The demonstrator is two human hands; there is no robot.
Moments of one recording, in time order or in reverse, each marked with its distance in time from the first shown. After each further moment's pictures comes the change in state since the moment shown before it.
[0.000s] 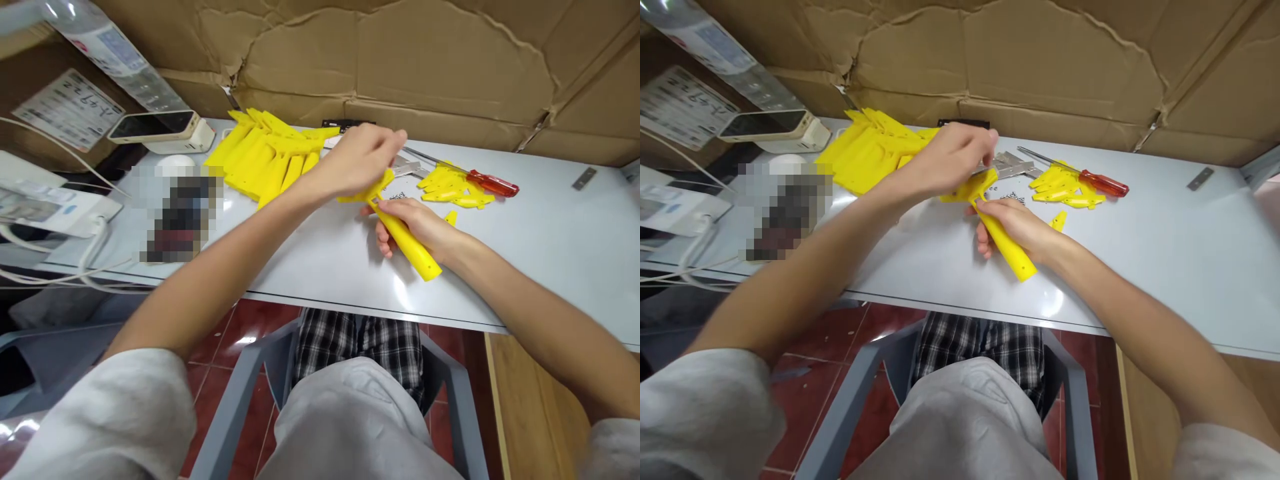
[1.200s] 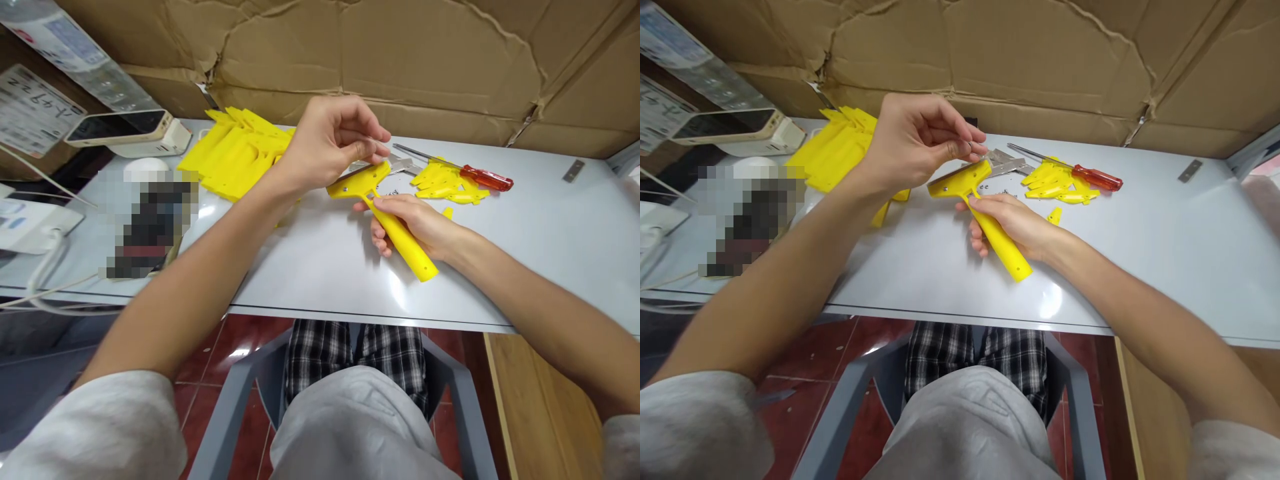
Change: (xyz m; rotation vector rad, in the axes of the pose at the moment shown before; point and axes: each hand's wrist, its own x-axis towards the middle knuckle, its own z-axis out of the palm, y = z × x) left_hand -0.003 -0.038 -0.008 -0.485 0.016 0.132; right_hand 0.002 0.004 -0.010 0.044 -0.063 -0.050
